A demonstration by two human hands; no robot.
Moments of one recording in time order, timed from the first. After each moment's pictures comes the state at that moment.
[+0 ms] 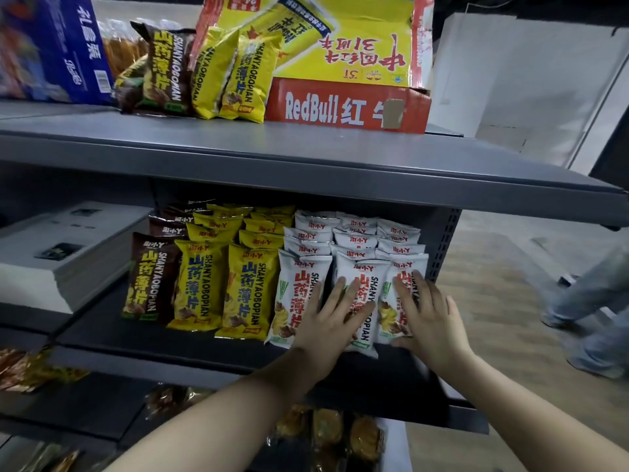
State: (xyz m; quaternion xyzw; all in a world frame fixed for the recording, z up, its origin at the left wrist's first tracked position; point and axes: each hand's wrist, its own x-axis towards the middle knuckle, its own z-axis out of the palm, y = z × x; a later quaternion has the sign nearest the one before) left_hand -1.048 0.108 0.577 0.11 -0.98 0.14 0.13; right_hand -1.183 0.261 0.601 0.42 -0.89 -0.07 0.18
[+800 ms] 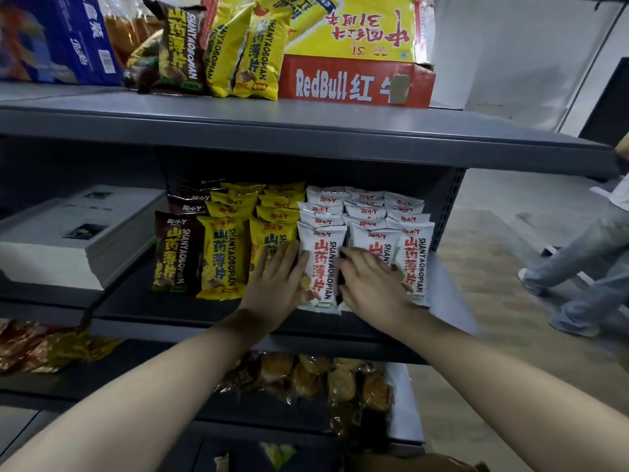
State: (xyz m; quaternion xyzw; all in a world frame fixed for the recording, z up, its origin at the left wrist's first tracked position) left_hand -0.958 0.031 0.585 0.16 -0.94 0.17 0.24; right_hand -1.080 0.196 0.620 0.56 -0.80 0.03 0.22
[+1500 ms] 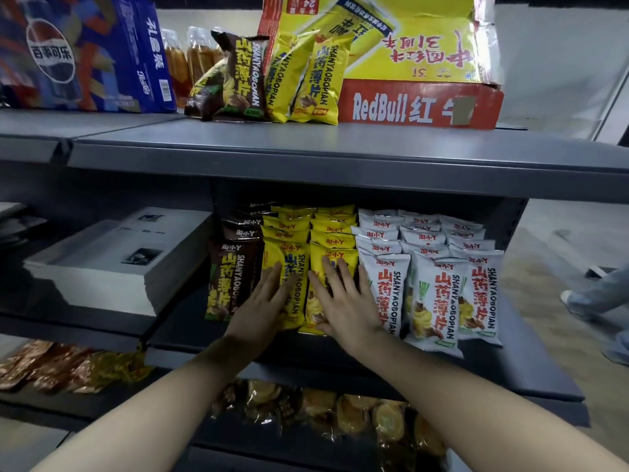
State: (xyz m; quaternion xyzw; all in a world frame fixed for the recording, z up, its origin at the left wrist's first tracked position) left_hand -0.890 -0.077 0.573 0.19 -0.97 -0.03 0.17; right_hand -1.022 0.064 0.595 0.54 -0.81 -0.04 0.21
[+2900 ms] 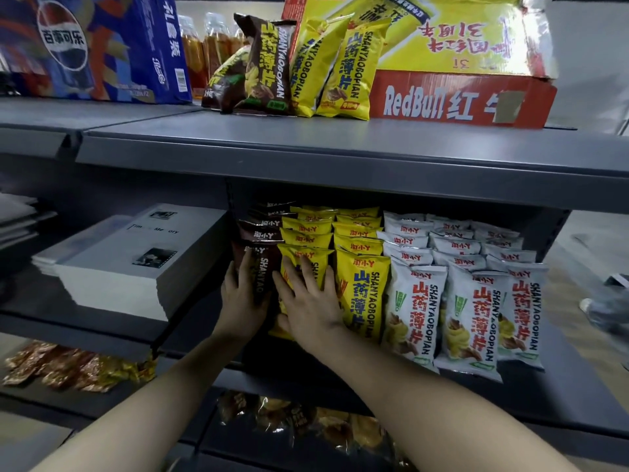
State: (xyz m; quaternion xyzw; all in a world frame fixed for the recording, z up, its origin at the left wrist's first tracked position) left_hand -0.879 -0.128 0.577 0.33 -0.82 -0.32 0.33; right_hand -0.980 -0.029 0.592 0.57 -0.80 -0.06 0.18
